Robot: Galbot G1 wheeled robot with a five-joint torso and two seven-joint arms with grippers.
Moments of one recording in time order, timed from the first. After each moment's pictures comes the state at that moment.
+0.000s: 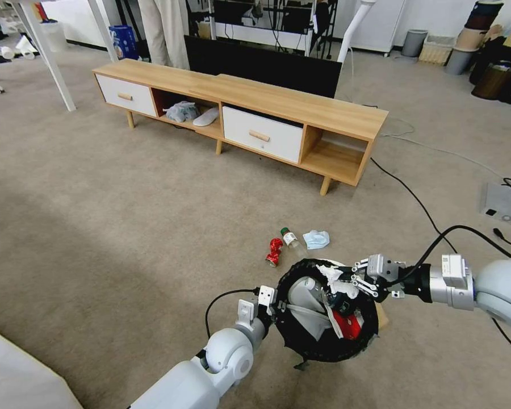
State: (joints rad) left arm 0.98 -1.23 0.28 -1.64 -0.67 0.35 -0.26; right arm -1.28 0.15 0.38 2.08 0.67 -0.03 -0.52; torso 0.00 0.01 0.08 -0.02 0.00
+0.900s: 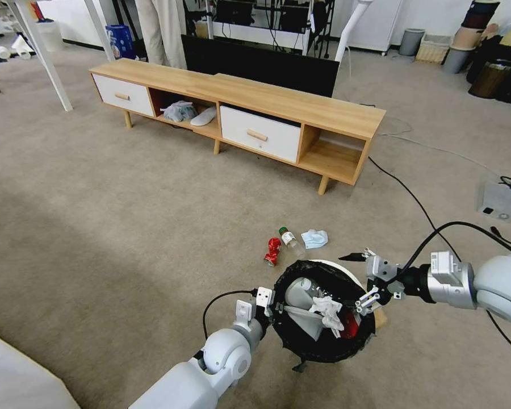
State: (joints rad) left arm 0.99 -1.23 0.25 -1.65 -0.66 0.35 -0.25; right arm -1.27 0.14 0.40 2.12 0.66 -0.19 -0.54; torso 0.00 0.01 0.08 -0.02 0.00
